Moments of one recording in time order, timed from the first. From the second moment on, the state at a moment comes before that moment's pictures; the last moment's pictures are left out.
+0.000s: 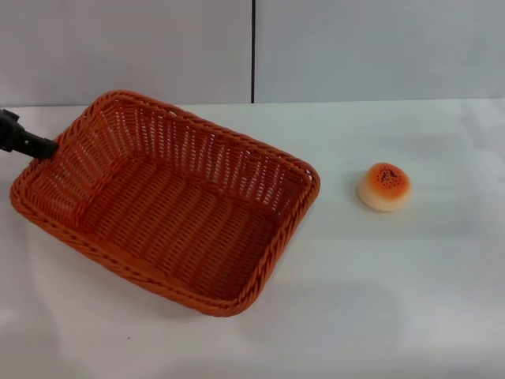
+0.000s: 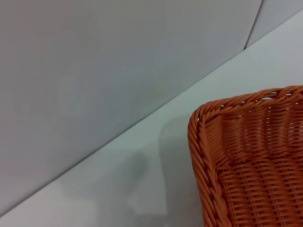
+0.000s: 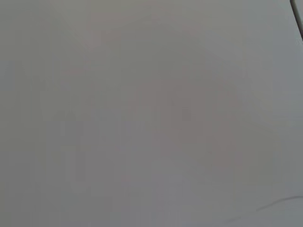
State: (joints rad) left arm -0.60 -2.06 0.81 1.50 2.77 1.74 -2.24; right arm 0.47 2.07 -0.40 -0.23 1.87 1.26 -2.33
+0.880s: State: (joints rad) left arm -0.55 -2.07 1.00 1.43 2.71 1.62 -2.33; right arm 0.47 2.07 -0.40 -0.22 1.87 1.27 -2.33
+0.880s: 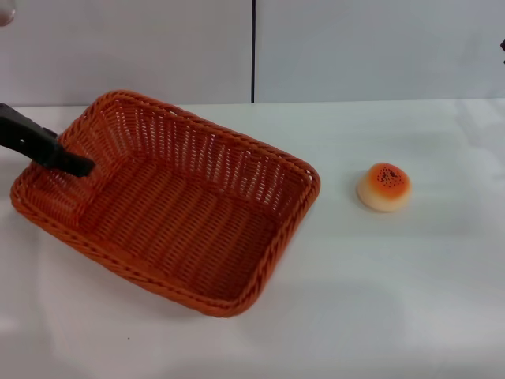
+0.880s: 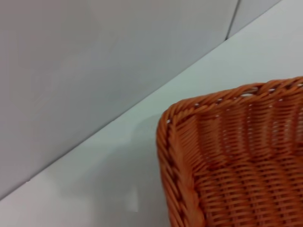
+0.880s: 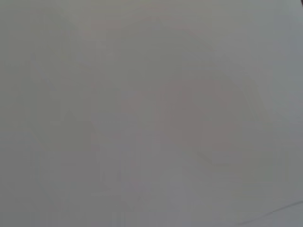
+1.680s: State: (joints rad) left arm -0.57 -2.07 1.10 1.34 2.68 1.52 -2.37; right arm 0.47 2.07 -0.40 -0.22 1.87 1.27 -2.33
